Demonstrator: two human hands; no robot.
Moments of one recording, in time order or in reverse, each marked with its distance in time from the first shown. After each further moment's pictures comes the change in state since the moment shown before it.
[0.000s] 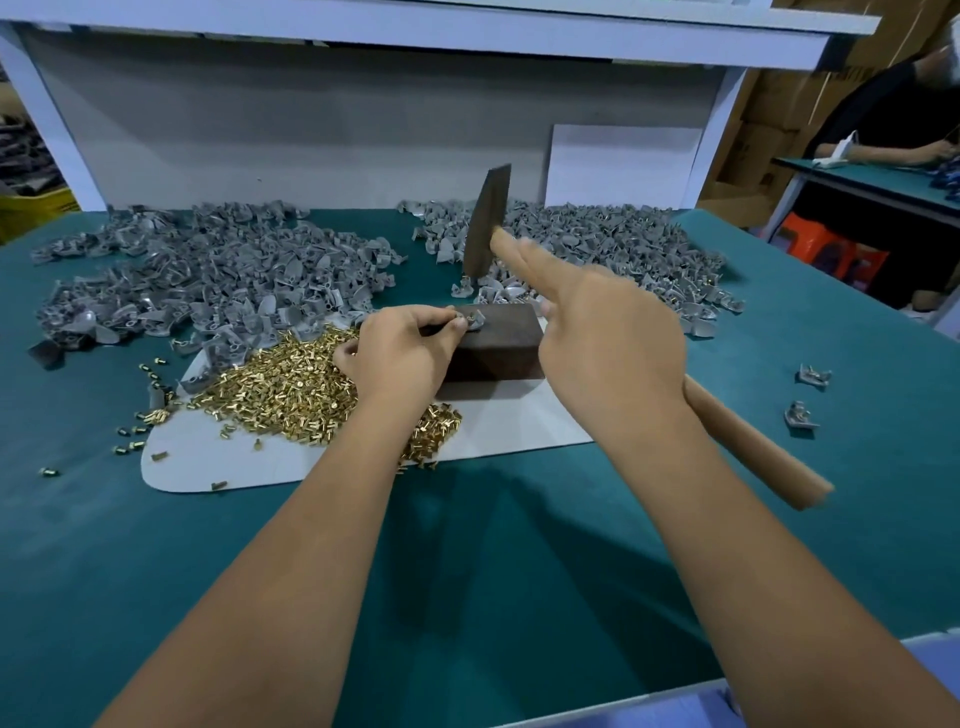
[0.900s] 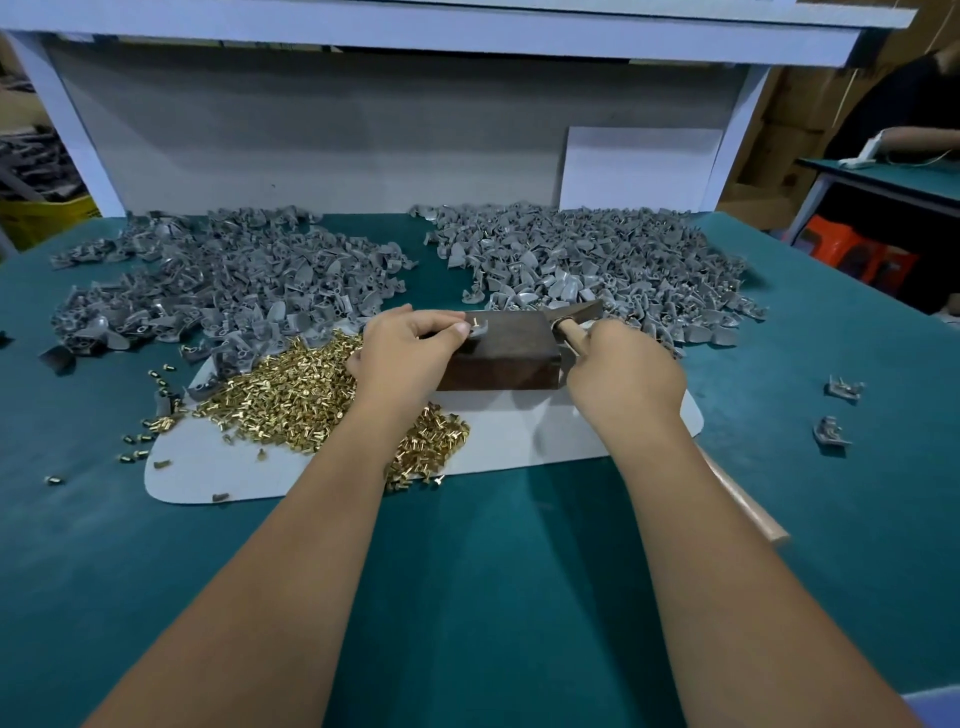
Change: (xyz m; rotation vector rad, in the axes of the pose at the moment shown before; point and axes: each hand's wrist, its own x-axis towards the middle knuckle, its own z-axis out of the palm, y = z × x) left_hand -0.009 0.003 -0.018 -0.292 -0.168 0.031; right_hand 0.009 0.036 0.056 0.023 -0.276 0.376
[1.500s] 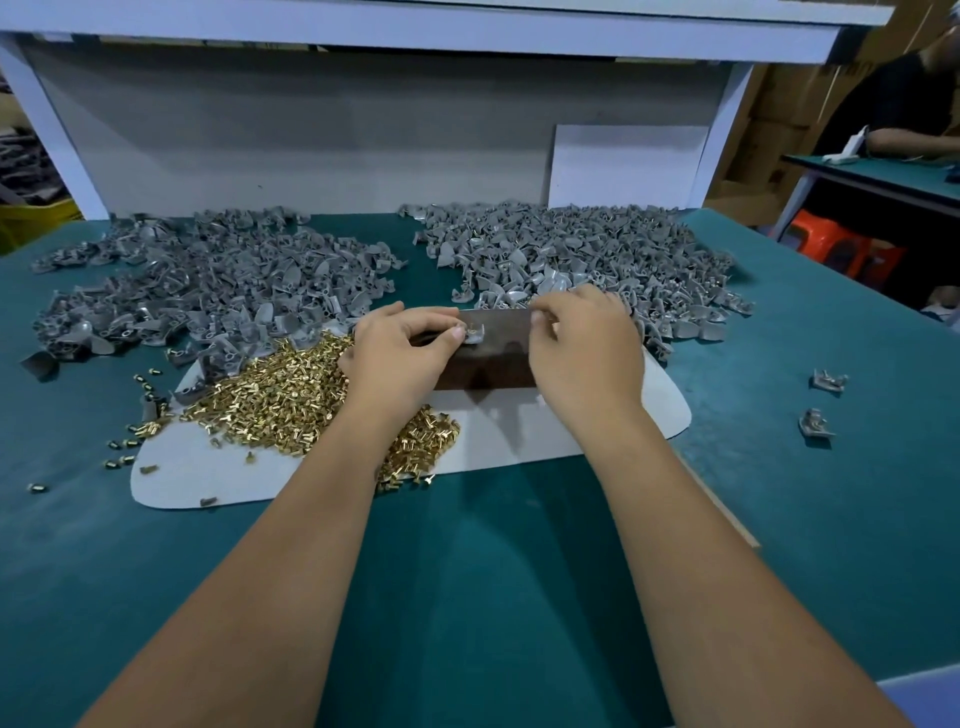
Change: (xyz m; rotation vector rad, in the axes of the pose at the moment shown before) left_hand 0.003 -0.005 0.000 0.088 -0.032 0.107; right_hand -0.003 -0.017 0.002 0.264 0.265 -0.234
